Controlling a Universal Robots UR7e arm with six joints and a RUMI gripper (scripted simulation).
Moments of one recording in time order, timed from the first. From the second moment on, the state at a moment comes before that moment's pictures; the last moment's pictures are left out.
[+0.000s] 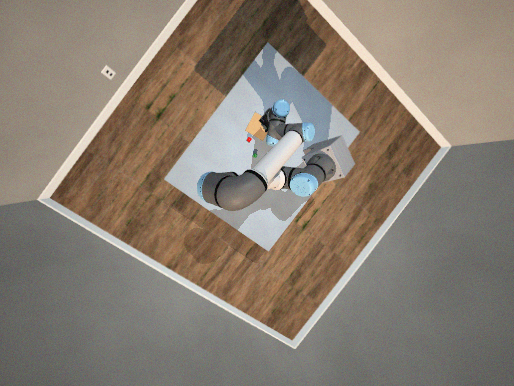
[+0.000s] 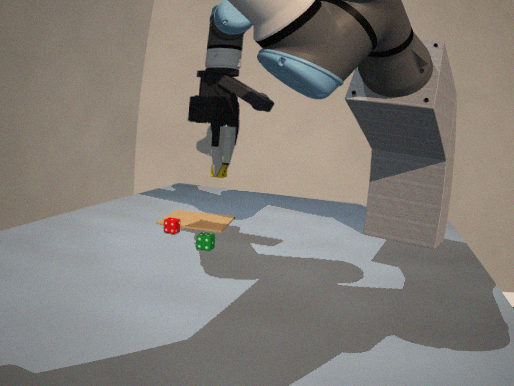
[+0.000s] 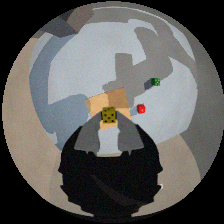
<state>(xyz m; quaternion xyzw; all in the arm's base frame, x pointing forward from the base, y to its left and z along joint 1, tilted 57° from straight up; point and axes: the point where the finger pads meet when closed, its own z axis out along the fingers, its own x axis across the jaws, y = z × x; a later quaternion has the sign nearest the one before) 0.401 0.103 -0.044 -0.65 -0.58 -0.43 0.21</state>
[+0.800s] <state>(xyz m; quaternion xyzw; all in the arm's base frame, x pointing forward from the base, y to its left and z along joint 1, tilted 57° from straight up) 0.416 0.151 -0.076 -0.65 -0.59 -0.43 0.22</state>
